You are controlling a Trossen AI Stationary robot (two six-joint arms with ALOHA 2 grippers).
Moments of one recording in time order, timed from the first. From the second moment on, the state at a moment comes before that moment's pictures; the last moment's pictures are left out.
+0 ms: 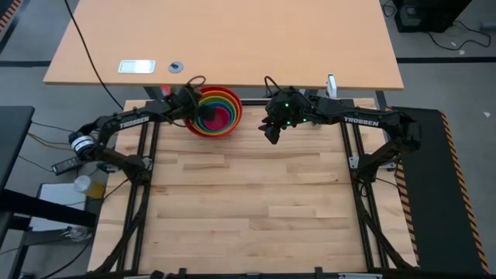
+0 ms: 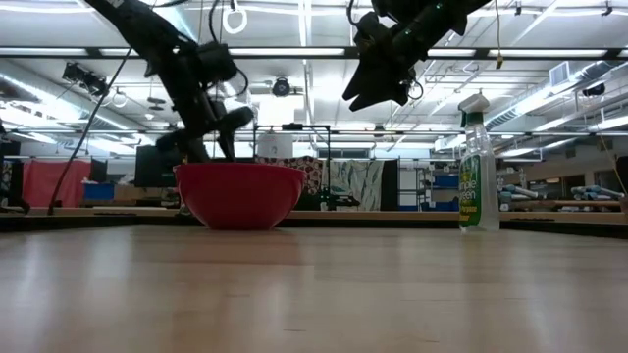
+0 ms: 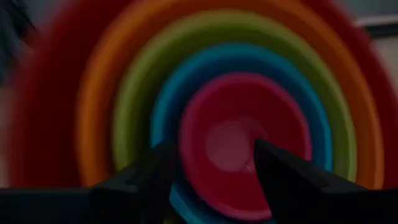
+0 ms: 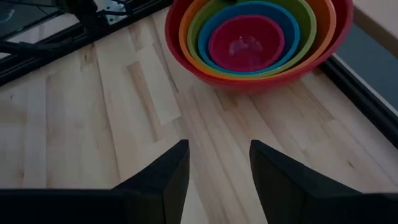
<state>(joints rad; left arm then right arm) 0.71 1.38 0.92 -0.42 -0.17 -0.63 -0.37 1.52 1.27 -0.47 -0.14 0.18</state>
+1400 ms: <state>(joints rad) 0.17 0.23 0.37 0.11 -0.41 -0.50 -0.66 0.58 0.48 0.04 -0.29 0.57</state>
